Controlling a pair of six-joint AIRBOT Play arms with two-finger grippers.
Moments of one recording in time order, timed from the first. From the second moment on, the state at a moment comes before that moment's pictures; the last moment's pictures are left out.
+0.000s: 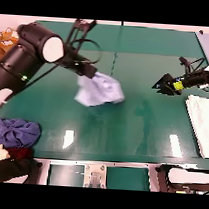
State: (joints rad) left arm -0.60 -1.31 1.55 1.61 -1.14 -1.62; right arm -0.28 -1.49 1.29 -0.94 1.37 1.41
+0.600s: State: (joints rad) left arm -0.49 -1.58 1.58 1.25 -1.35 -1.53; right arm -0.33 -1.46 1.23 -0.99 1.37 1.44
